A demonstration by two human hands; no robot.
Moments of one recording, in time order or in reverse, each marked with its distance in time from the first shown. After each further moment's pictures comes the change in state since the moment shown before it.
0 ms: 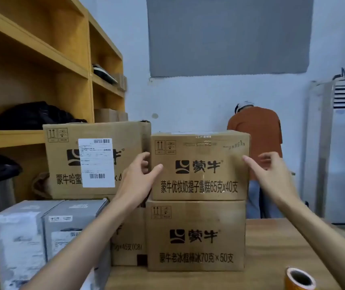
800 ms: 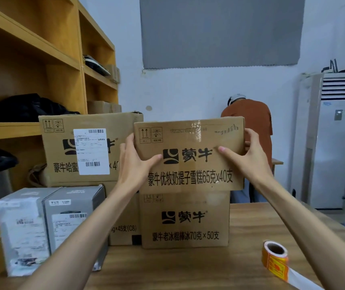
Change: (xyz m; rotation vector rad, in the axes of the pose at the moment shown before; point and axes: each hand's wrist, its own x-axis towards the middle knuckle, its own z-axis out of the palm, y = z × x) left_hand -0.012 0.019 0.012 -0.008 0.136 0.004; right_hand -0.017 -0.020 -0.016 0.175 -0.090 -0.073
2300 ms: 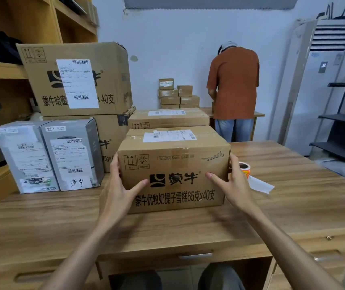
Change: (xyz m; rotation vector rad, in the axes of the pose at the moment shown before) left_hand -0.238 -0.106 -0.023 0.024 -0.170 -0.087; right_hand -0.228 0.111 -0.012 -0.018 -0.172 0.102
